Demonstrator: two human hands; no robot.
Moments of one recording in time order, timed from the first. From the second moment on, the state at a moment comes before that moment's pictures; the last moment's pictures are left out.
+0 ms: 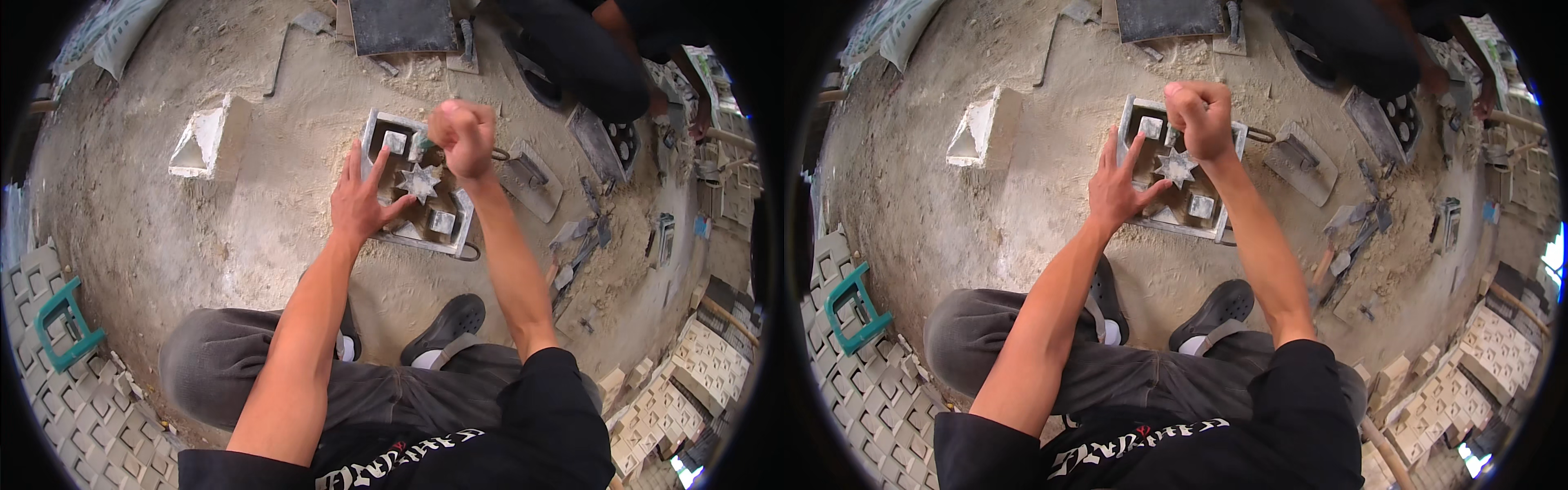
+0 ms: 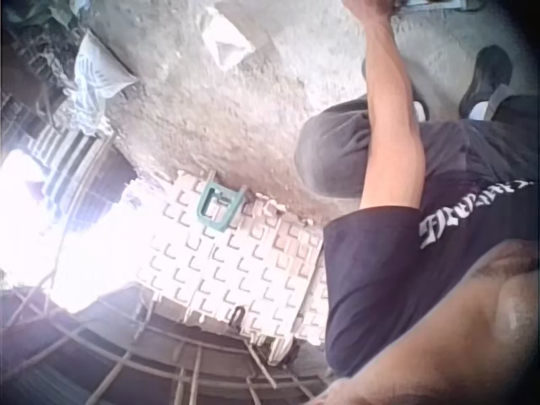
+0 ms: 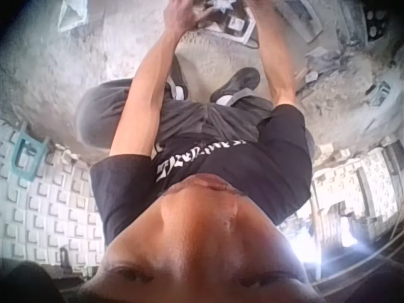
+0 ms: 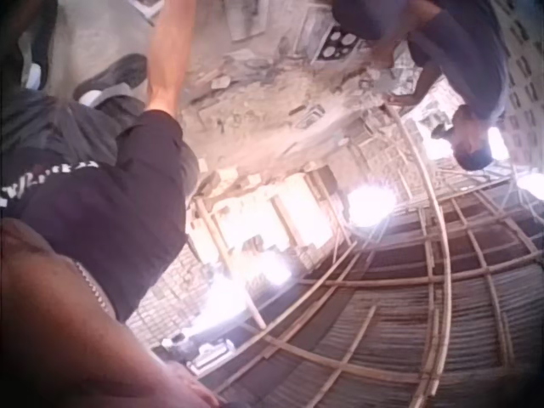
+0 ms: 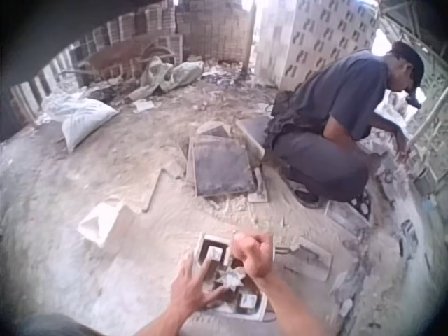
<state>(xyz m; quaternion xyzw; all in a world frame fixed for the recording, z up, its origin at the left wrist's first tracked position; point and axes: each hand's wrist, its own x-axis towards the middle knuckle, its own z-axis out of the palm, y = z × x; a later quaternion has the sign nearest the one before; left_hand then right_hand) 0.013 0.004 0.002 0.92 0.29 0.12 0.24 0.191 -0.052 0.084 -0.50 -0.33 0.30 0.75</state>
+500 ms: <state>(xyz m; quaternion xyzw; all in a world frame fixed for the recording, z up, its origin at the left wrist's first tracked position) 0.017 -0.001 0.001 0.92 0.29 0.10 0.25 0.190 -0.050 0.062 -0.54 -0.28 0.28 0.74</state>
